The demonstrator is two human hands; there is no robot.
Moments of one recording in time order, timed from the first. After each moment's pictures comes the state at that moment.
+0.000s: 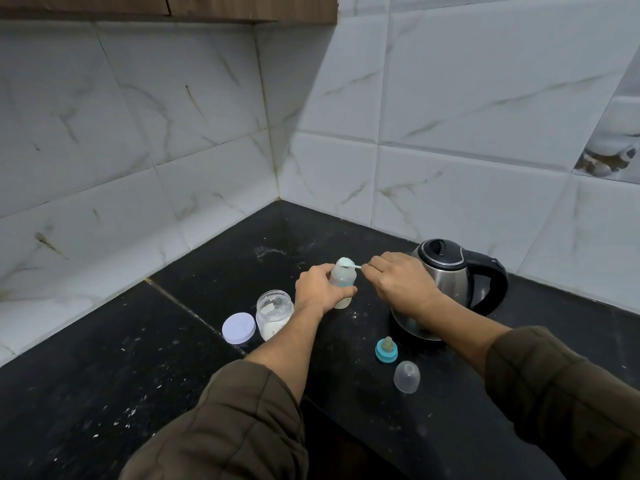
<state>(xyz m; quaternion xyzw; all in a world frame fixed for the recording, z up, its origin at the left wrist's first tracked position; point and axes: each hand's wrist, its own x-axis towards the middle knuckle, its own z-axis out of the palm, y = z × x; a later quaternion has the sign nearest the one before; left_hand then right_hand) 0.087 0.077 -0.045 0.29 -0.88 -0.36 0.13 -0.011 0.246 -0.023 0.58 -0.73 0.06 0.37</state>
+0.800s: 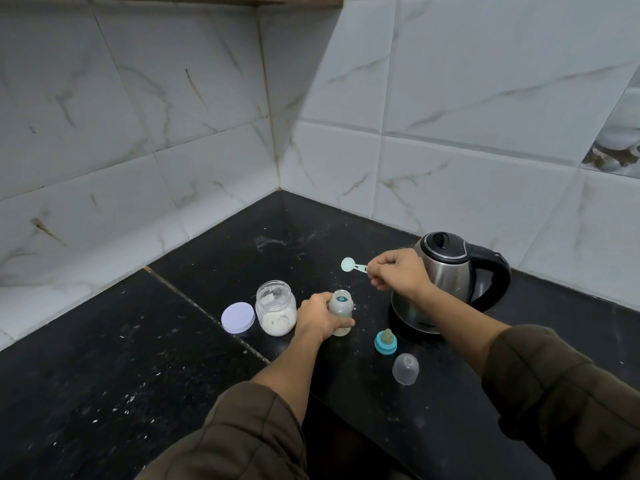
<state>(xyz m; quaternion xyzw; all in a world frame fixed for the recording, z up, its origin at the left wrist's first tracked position) 0.110 0.086 -0.110 0.33 -0.85 -0.40 0.02 -0.005 0.234 -0.024 0.18 -0.83 0.51 -0.14</state>
